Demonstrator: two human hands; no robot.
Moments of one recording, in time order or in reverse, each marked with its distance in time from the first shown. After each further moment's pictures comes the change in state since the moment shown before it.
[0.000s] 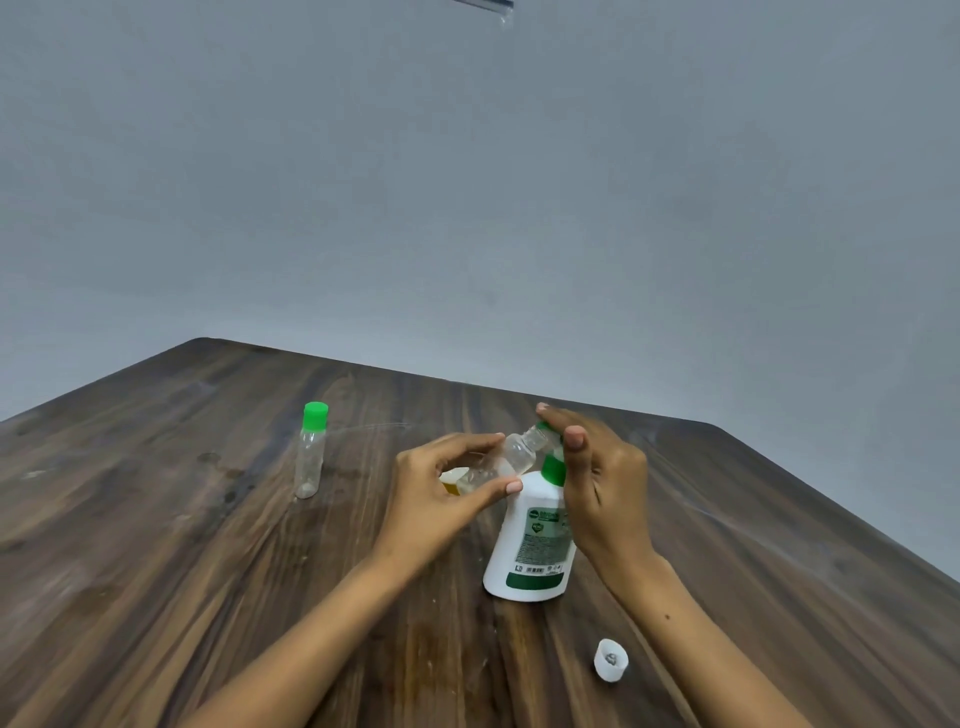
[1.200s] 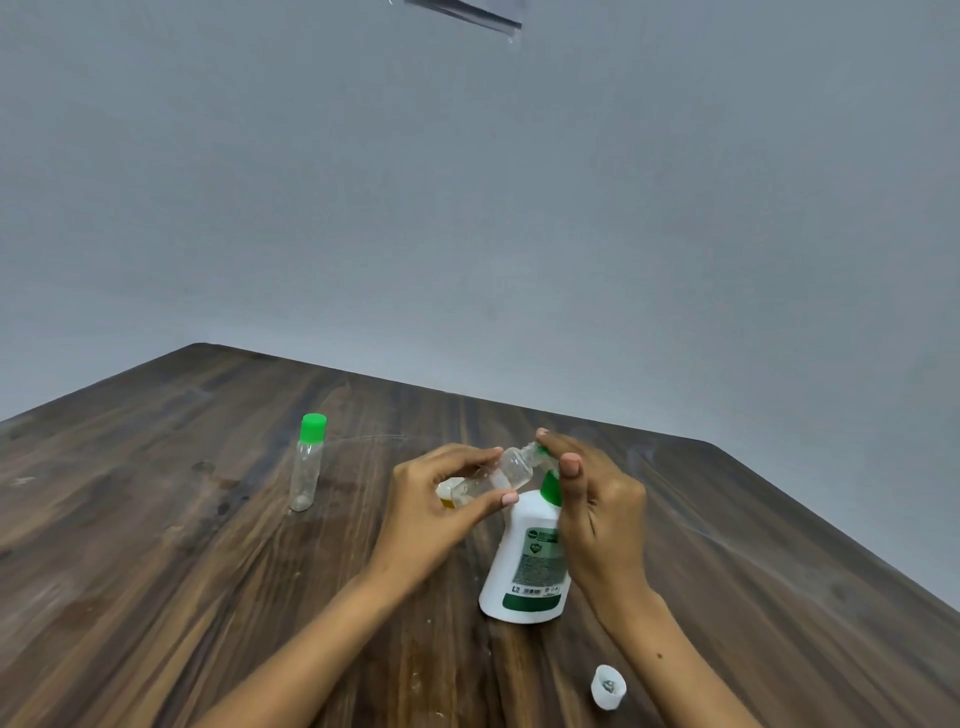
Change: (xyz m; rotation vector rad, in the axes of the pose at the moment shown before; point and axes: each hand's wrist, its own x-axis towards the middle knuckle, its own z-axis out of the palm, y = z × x) left_hand 0.003 -0.001 -0.002 0.030 0.003 0.051; right_hand -0.006 0.001 0.004 -0.017 0.017 0.004
